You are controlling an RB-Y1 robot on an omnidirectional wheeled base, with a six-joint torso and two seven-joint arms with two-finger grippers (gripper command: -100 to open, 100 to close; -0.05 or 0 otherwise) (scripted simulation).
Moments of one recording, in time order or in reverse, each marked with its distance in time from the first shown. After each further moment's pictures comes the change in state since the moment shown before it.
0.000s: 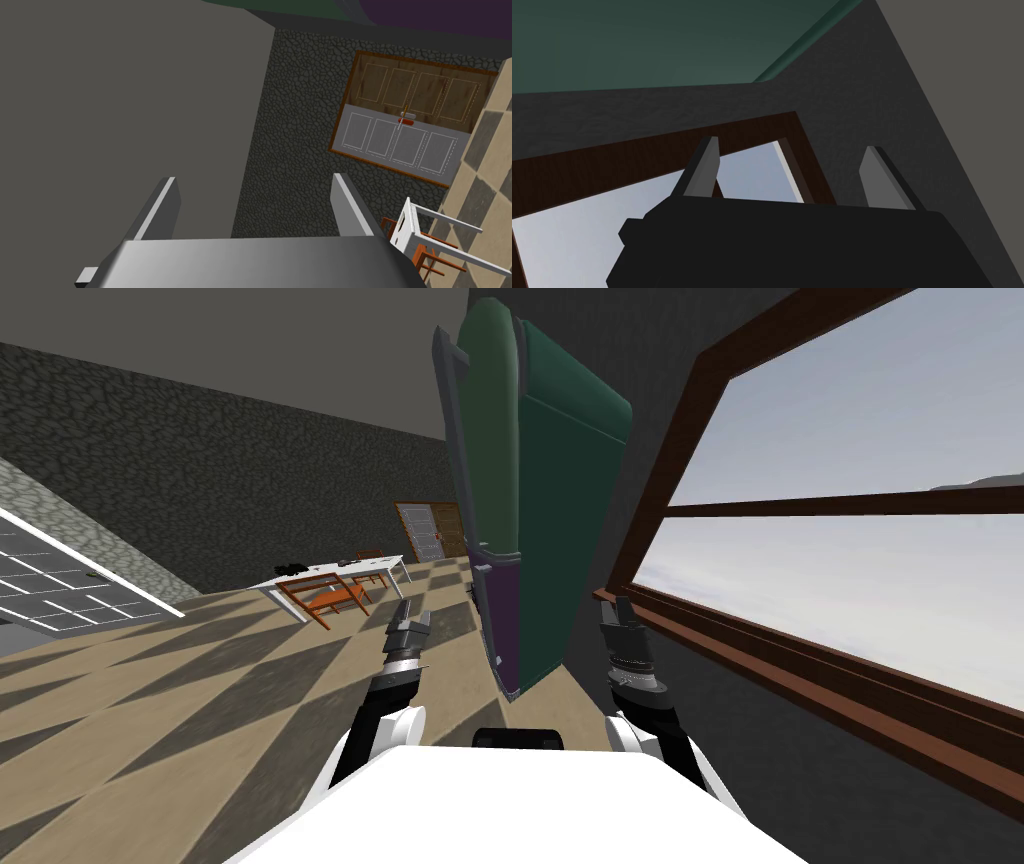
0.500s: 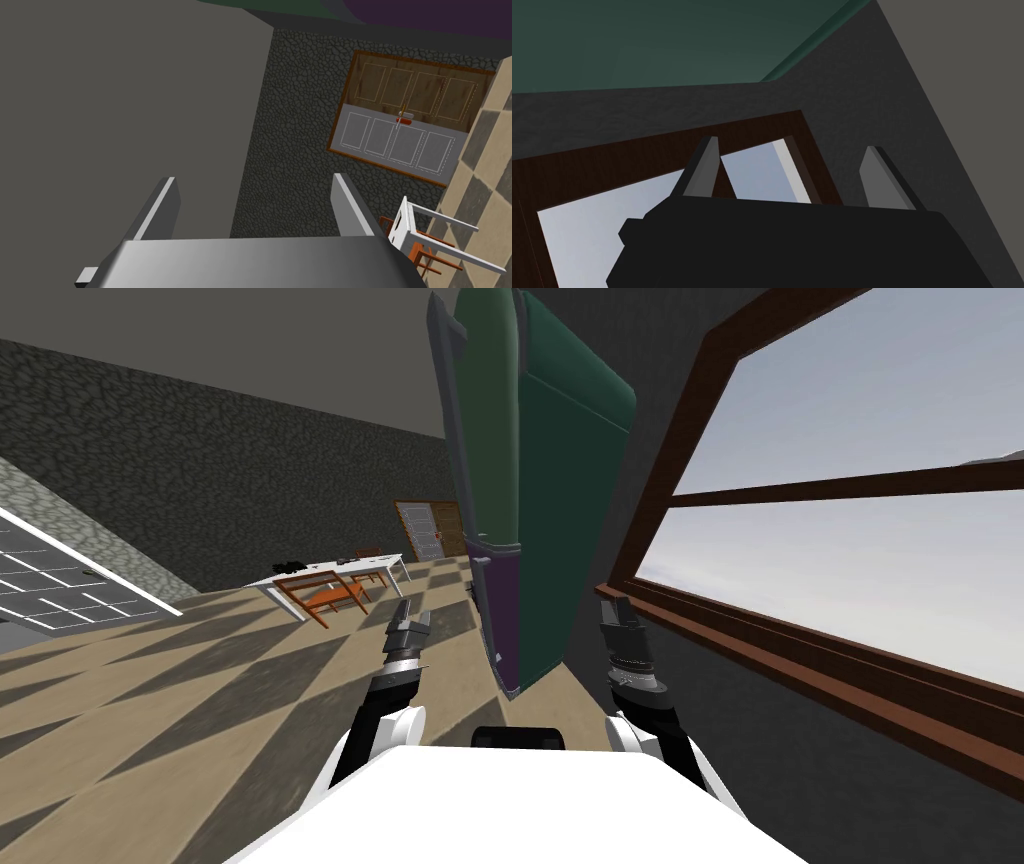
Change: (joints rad) left arm 0.000 0.000 0.000 0.000 0.000 0.000 0.000; right arm 0.000 0.000 0.000 0.000 0.000 0.000 0.000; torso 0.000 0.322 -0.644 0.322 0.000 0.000
